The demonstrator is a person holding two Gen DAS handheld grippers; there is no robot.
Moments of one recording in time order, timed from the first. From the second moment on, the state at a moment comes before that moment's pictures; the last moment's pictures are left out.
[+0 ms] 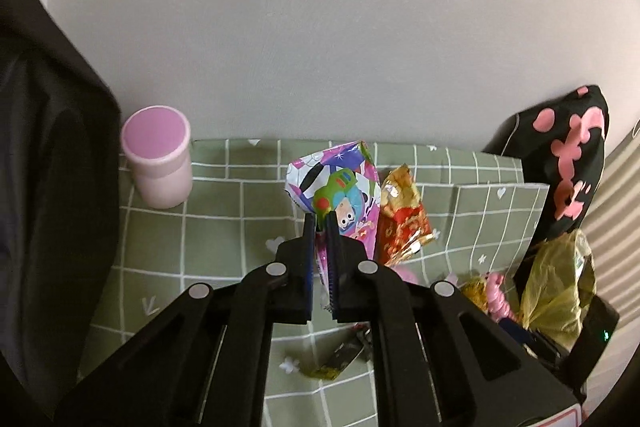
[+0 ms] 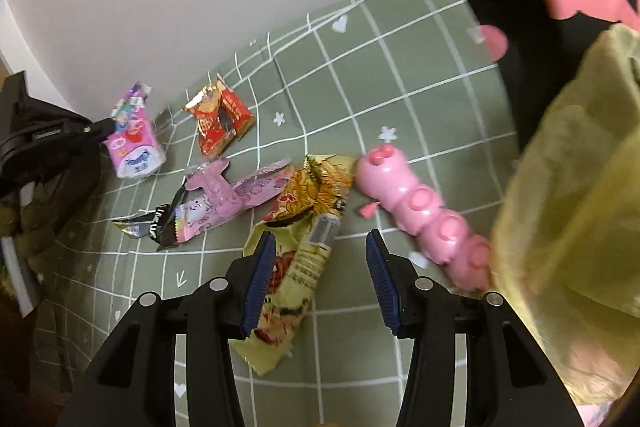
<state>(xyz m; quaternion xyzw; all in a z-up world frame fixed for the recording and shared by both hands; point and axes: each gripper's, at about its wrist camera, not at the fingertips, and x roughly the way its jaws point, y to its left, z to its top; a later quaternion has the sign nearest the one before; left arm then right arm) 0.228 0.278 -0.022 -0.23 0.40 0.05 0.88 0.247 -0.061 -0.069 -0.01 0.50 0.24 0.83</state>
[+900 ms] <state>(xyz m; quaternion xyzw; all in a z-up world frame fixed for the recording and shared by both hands) 0.226 0.228 0.026 -0.16 0.38 -0.02 0.91 0.256 -0.086 -0.013 -0.01 0.44 0.23 0.87</state>
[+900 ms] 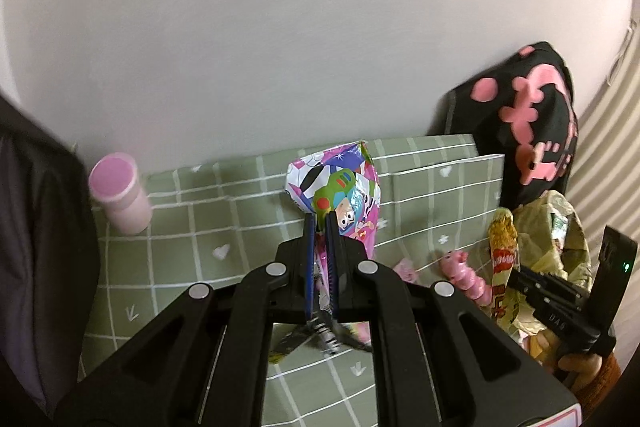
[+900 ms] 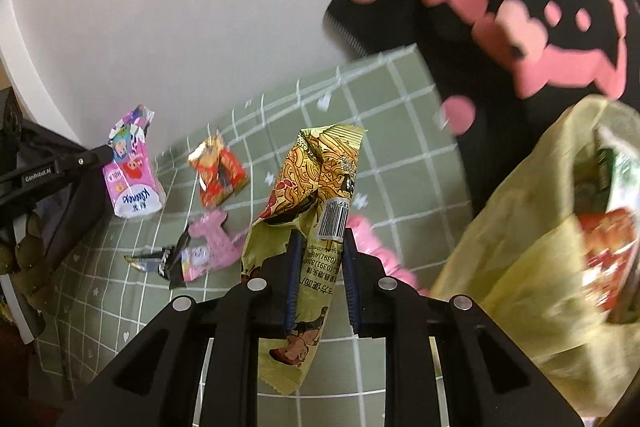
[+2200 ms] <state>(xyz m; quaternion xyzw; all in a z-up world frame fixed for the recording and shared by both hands) 0.293 -0.066 0.120 -0.06 0.33 -0.32 0.89 0.235 -0.318 0.127 0.00 0.28 0.00 0.96</state>
